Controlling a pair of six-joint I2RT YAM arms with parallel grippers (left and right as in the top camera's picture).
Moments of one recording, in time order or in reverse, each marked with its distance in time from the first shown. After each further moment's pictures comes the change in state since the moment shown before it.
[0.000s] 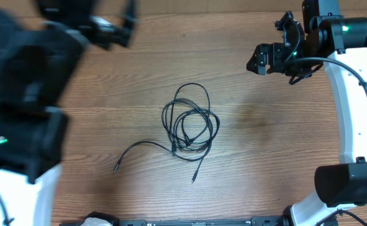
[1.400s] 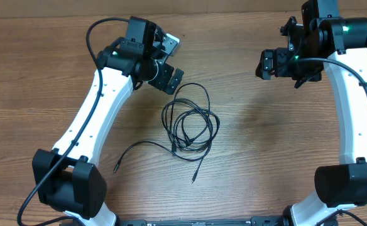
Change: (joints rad) left arm -0.014 0.465 -0.298 -0.368 0.089 -0.168; right arm 0.000 -0.002 0.000 -0.064 0.159 0.010
